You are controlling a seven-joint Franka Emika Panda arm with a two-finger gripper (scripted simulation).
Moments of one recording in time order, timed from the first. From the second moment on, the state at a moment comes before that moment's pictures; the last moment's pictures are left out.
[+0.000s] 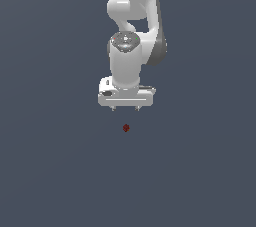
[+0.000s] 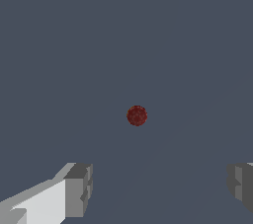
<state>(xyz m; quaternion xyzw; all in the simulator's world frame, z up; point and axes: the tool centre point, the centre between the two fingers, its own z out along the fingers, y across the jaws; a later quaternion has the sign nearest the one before) 0.001 -0.009 0.167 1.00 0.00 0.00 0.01</state>
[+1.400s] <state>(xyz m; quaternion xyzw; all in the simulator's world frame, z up) 0.016 -0.013 0.119 1.00 0.02 0.01 0.01</state>
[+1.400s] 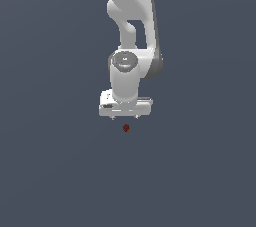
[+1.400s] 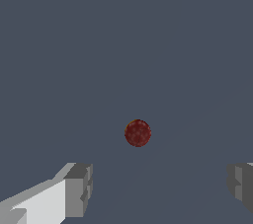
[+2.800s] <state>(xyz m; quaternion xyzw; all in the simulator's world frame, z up) 0.015 -0.009 0.020 1.00 0.02 0.00 0.00</state>
